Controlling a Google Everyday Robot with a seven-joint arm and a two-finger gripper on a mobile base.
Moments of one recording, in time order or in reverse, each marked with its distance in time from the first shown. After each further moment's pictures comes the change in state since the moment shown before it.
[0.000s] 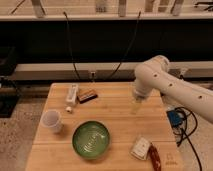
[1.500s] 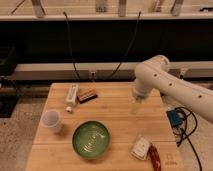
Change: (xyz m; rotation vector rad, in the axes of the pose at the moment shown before) arm -0.002 -0.002 0.000 -0.005 -0.002 0.004
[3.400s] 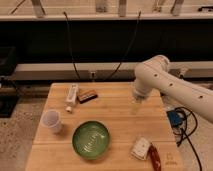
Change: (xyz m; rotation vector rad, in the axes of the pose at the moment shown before) arm 0.000 0.004 -0.004 0.001 0.001 -0.011
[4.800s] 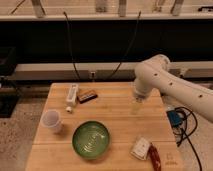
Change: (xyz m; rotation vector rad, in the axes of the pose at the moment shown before) arm 0.001 -0.003 0.001 -0.007 0.000 -0.011
